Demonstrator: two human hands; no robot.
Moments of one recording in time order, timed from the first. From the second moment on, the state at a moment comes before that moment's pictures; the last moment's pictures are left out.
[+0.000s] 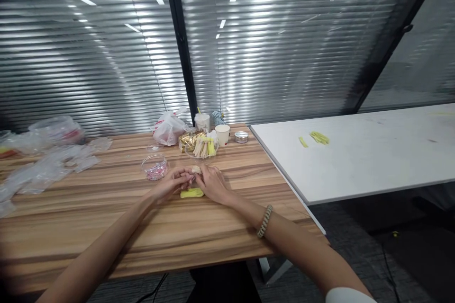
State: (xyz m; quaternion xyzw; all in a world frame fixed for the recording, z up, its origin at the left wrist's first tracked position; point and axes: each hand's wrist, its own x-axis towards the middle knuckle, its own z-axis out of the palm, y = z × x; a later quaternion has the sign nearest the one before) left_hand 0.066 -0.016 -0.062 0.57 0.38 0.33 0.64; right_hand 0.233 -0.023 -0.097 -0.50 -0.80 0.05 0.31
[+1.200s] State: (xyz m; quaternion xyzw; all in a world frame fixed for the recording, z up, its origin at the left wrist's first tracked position) left_hand 0.062 -0.015 -0.067 0.74 0.42 0.39 0.36; right_hand 0.240 -0.010 -0.118 -0.35 -0.86 0.04 0.36
